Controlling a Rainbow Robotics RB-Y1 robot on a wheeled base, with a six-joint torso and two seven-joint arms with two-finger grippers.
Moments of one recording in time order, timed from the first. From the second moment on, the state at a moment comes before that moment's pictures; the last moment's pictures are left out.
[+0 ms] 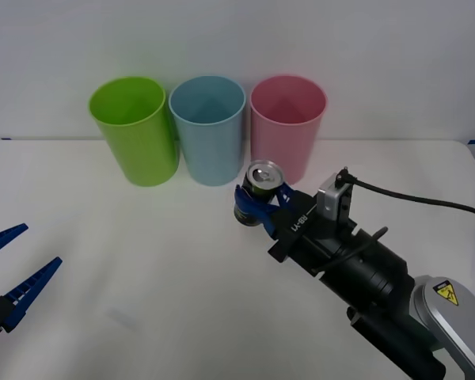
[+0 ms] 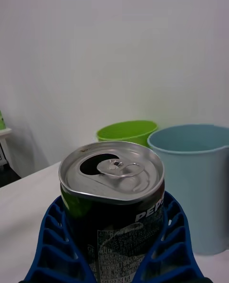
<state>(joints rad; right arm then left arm) 0.06 -0.40 0.38 -1.99 1.10 -0.37 0.01 0.35 0.40 0.52 -1.66 -0.96 -1.22 0.00</state>
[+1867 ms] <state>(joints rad) -0.81 -0.09 0.27 -1.12 1.23 -0.23 -0.09 0.35 0.40 0.52 -1.66 -0.96 -1.22 0.00</state>
